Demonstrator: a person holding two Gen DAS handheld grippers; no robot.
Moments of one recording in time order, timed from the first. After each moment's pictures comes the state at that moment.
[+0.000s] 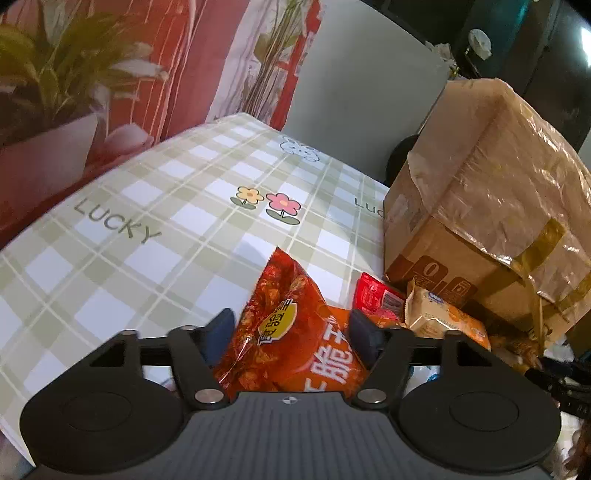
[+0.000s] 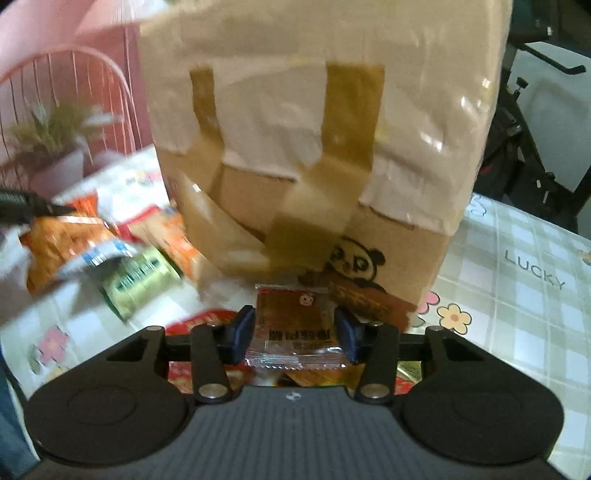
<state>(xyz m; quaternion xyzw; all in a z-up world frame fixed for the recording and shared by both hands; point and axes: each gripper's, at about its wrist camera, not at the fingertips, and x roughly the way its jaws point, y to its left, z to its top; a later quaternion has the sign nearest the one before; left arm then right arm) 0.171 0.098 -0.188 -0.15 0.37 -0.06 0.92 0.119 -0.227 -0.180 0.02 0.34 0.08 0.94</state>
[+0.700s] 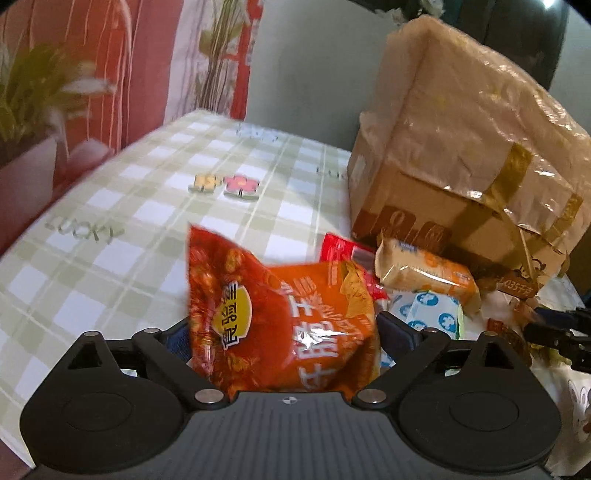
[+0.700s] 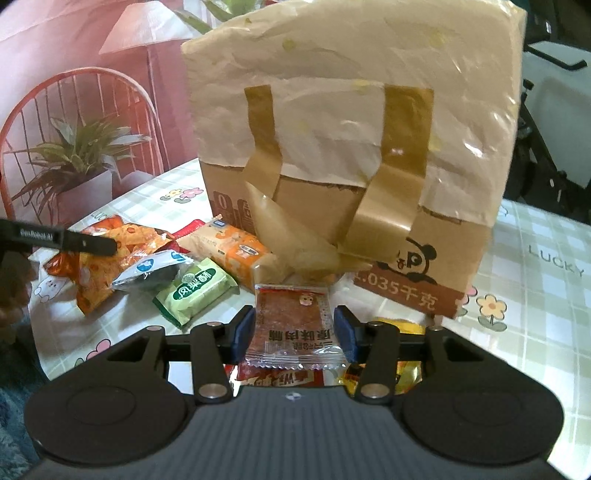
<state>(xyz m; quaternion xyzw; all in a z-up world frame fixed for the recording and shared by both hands) 0.156 0.070 -0.194 -0.06 0.38 -0.11 0.91 0.101 -0.206 -0.181 0.05 0.33 0.10 0.94</state>
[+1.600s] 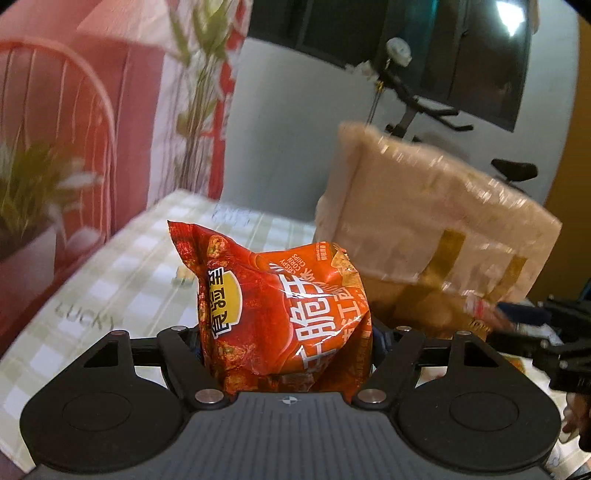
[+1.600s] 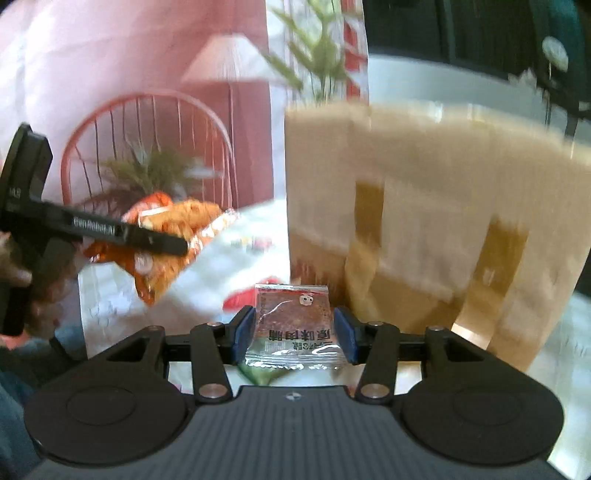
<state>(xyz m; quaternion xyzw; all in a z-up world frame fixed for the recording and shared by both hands) 0.136 0.050 -0.114 -0.05 0.28 -0.13 0.95 0.096 -0.169 -0.121 0.00 0.22 0.19 0.96</state>
